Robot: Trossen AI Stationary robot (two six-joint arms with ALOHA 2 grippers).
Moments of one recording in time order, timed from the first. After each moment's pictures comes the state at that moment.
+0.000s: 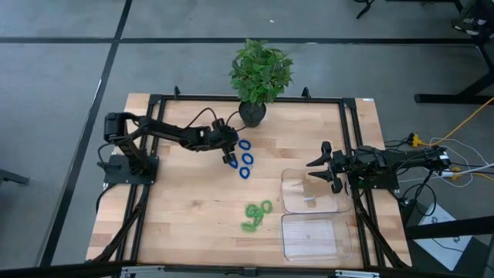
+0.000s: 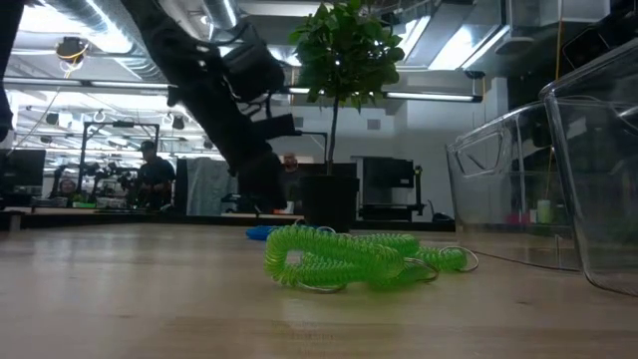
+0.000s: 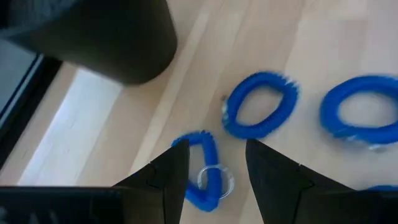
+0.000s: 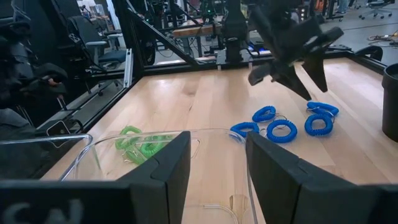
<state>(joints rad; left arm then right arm) 0.23 1.68 0.80 0.03 -0.32 0.06 0.12 0.12 0.01 0.01 -0.01 0.13</state>
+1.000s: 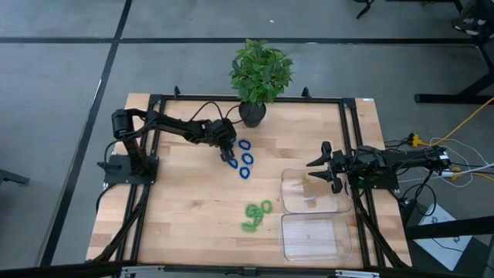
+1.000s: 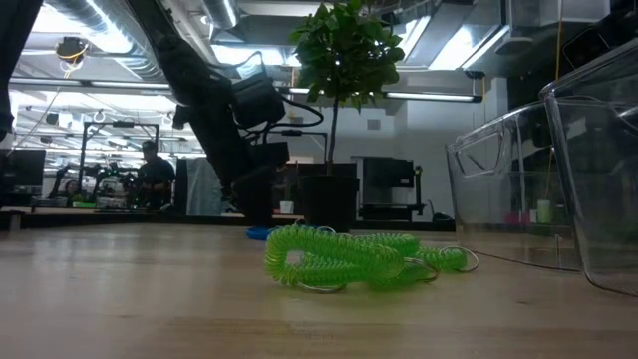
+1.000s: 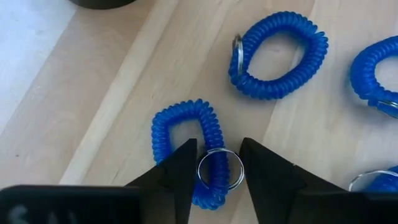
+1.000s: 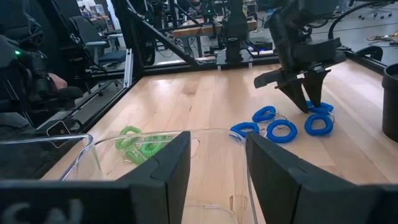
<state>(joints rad) 0.34 1.78 0.81 -0.07 -0.06 -0.05 0.12 0.12 0.01 0.01 -0.01 0.13</state>
